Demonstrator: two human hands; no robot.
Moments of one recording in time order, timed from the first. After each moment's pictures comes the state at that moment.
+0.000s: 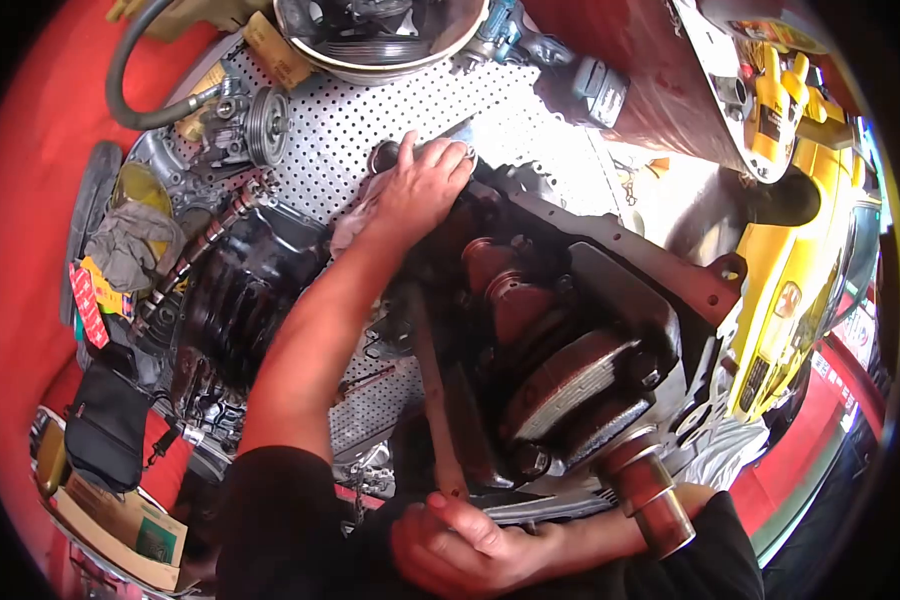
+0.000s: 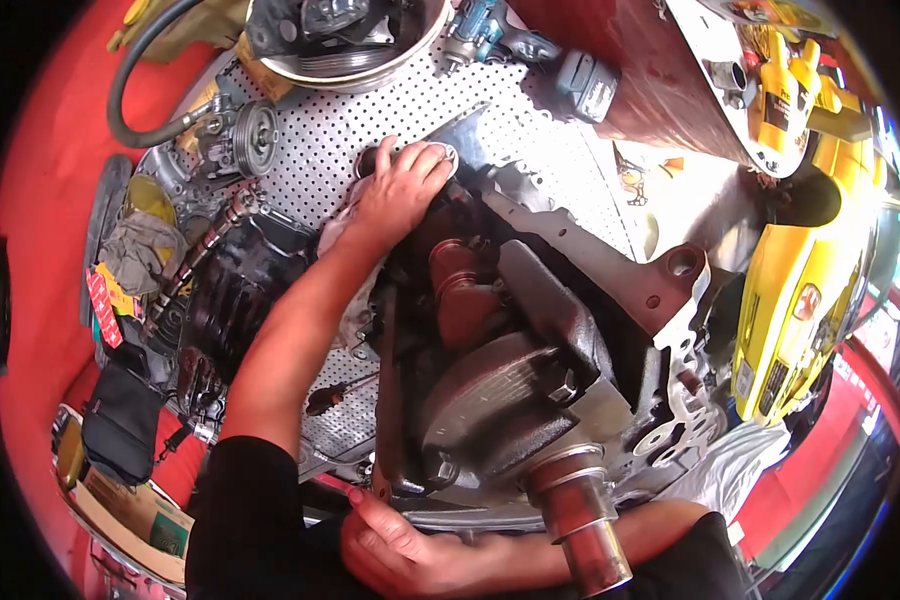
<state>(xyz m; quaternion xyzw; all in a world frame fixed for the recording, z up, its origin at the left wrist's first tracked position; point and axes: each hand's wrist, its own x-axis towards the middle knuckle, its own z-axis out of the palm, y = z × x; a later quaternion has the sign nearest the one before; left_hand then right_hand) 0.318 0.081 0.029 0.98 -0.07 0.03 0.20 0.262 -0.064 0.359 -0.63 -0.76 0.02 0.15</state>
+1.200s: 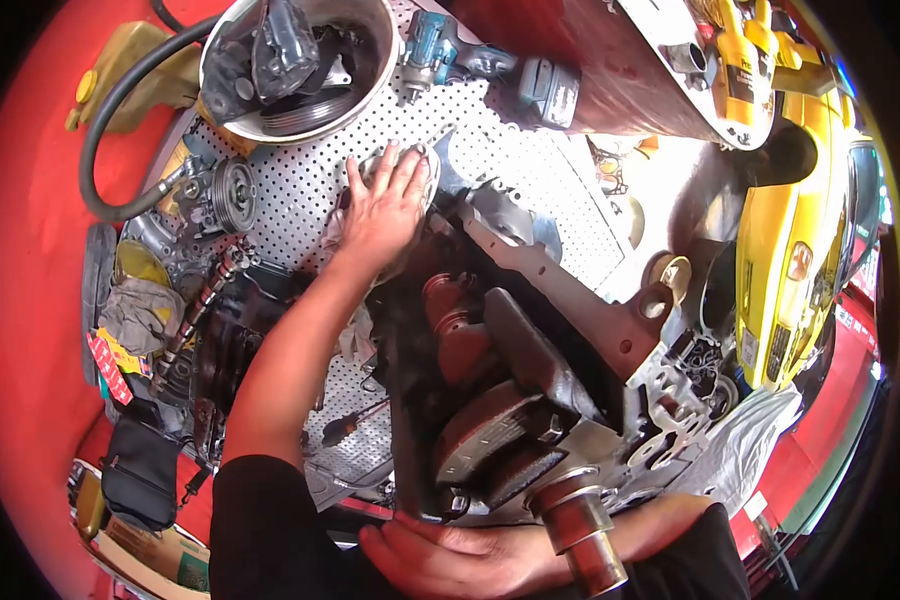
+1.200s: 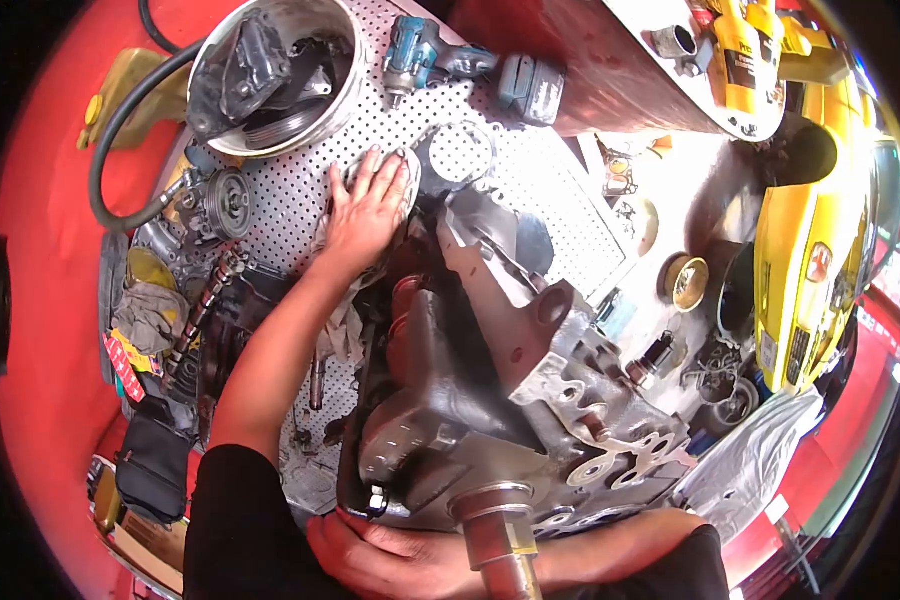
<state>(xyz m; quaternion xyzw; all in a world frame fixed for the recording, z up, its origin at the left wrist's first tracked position) 0.348 0.083 0.017 0.99 -0.05 -0.07 0.12 0.291 -0.085 0.364 -0.70 -0.66 0.10 0.26</state>
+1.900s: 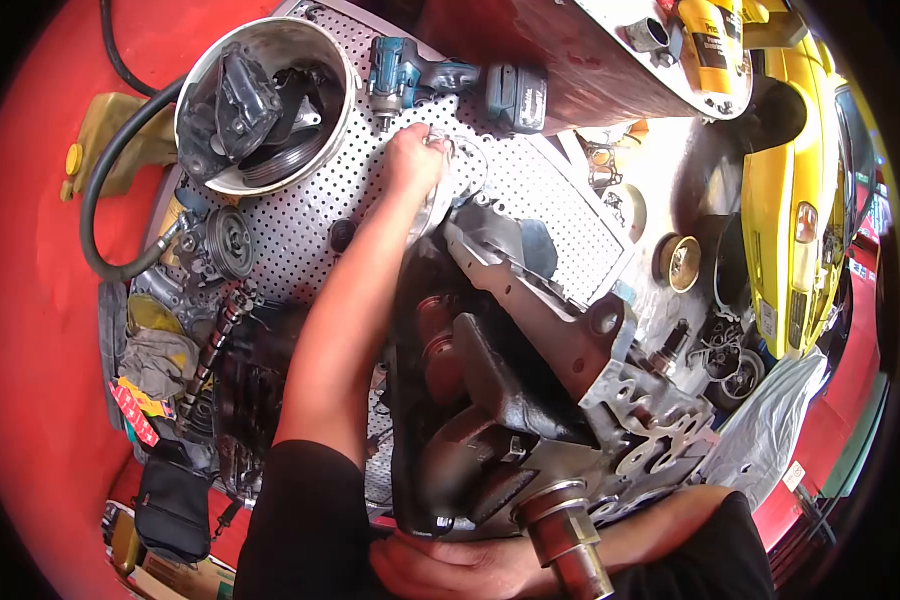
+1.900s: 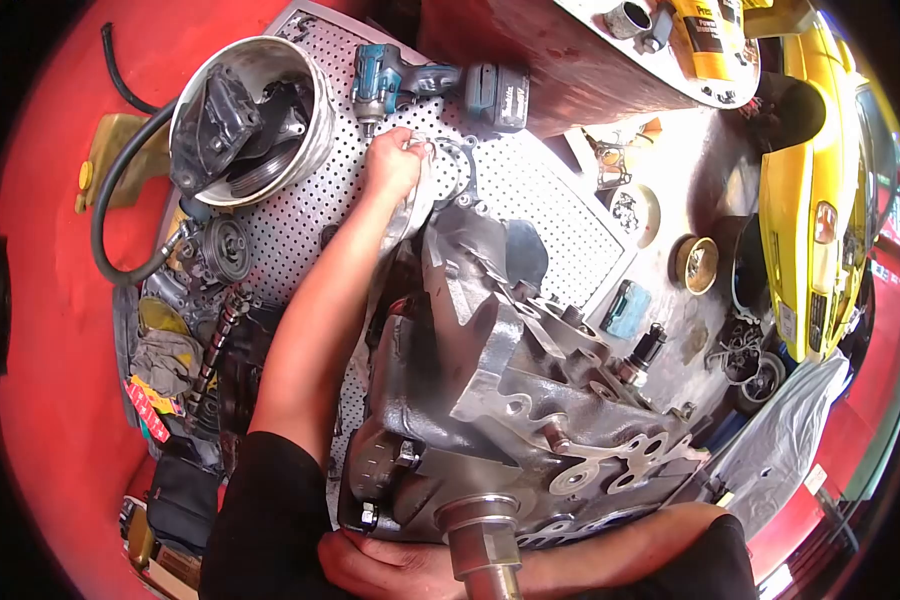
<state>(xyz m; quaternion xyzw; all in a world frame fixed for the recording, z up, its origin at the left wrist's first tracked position) 0.472 0.047 -0.006 0.84 0.20 -0.05 0.50 0.260 -0.093 0.345 -0.71 -0.64 0.10 0.29</state>
